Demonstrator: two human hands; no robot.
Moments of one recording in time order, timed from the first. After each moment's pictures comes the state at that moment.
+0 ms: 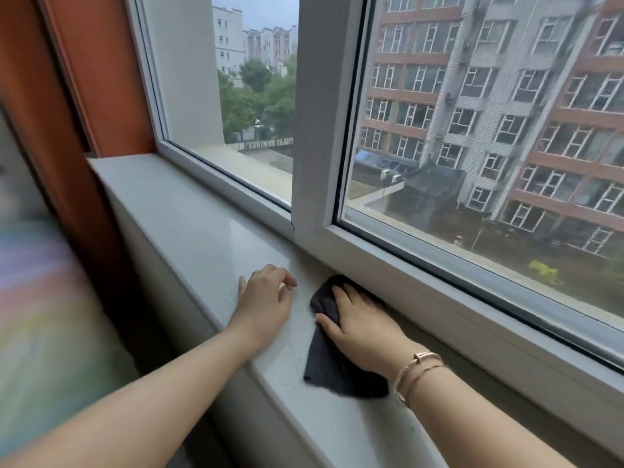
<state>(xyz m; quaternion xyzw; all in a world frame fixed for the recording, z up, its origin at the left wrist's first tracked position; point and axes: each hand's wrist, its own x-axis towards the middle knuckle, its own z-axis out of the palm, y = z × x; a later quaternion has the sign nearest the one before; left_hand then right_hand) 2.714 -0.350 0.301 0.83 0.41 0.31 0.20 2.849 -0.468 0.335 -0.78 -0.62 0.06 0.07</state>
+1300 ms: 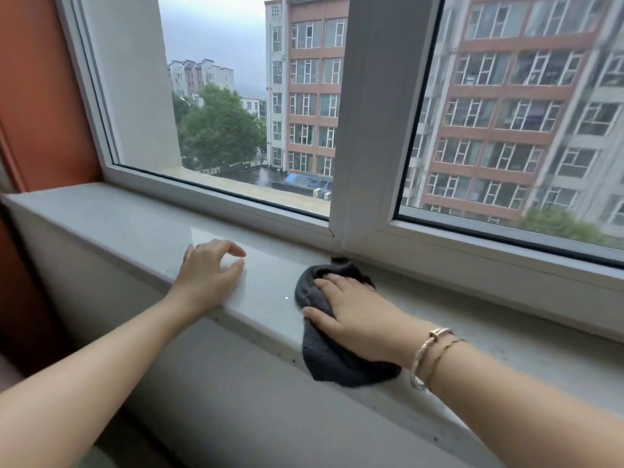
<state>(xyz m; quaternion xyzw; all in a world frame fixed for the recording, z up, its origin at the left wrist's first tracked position) 2.611 -0.151 0.300 0.88 0.31 0.34 0.16 2.749 -0.360 0.312 -0.80 -0.59 -0.01 0.07</state>
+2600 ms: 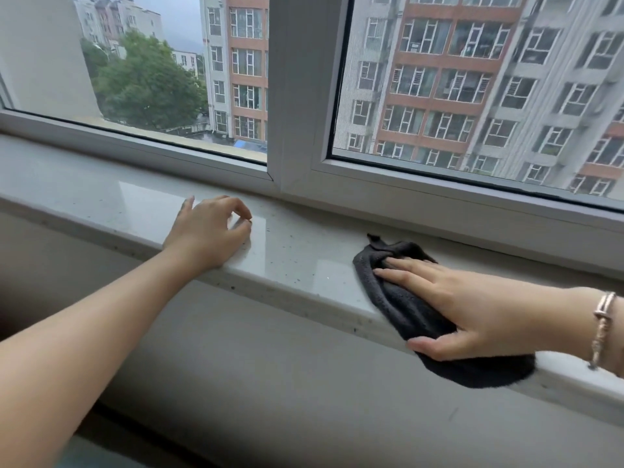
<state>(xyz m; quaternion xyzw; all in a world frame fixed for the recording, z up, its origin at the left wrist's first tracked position) 2.652 -0.240 0.300 0.91 0.25 0.30 0.11 2.778 -0.563 0.340 -0.78 -0.62 0.03 -0.10</state>
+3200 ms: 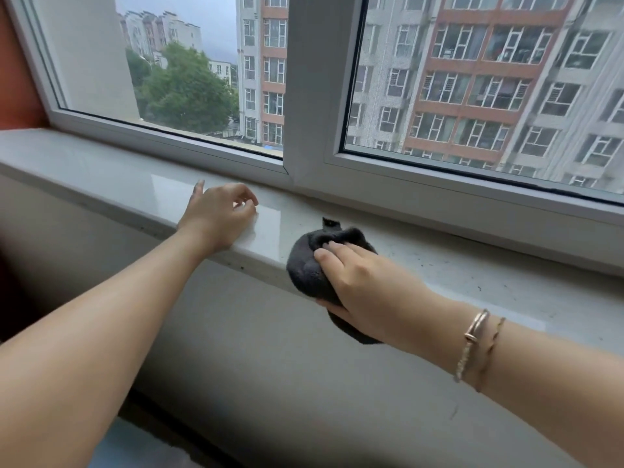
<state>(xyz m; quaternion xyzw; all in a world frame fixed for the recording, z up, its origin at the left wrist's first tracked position) 2.651 -0.237 0.299 0.89 0.27 0.33 0.12 2.729 -0.490 0.297 -0.74 -0.64 -0.20 -0.02</state>
